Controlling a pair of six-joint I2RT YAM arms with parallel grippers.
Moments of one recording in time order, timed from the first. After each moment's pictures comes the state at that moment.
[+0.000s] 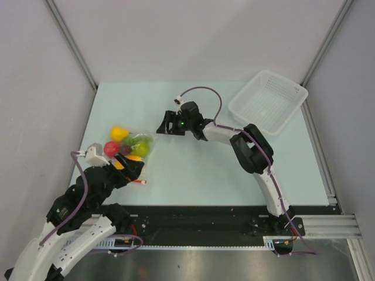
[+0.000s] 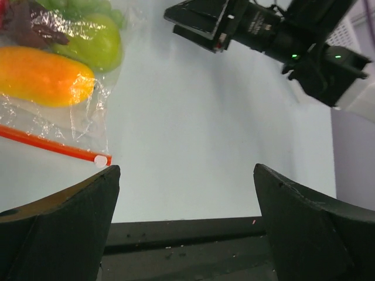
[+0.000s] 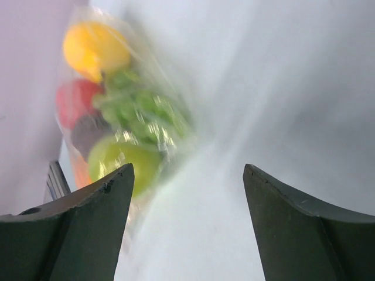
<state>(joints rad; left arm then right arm) -0.68 0.31 0.82 -0.95 -0.38 -0.89 0.72 2.32 1.69 0.17 -0.37 0.72</state>
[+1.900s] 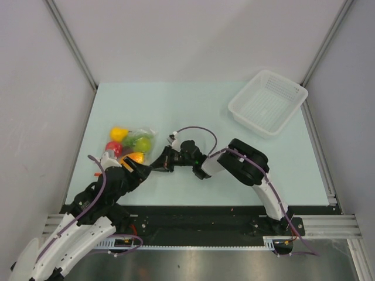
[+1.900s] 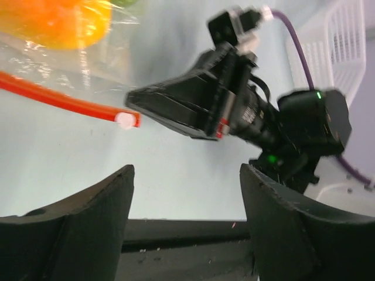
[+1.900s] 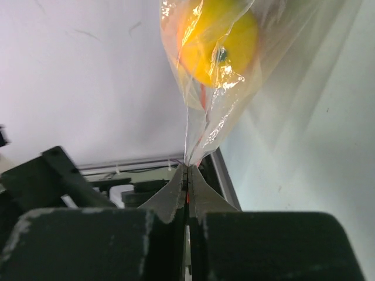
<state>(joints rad) -0.68 0.32 0.57 -0.82 -0.31 -1.12 0.94 2.24 1.14 0.95 -0.53 1.40</state>
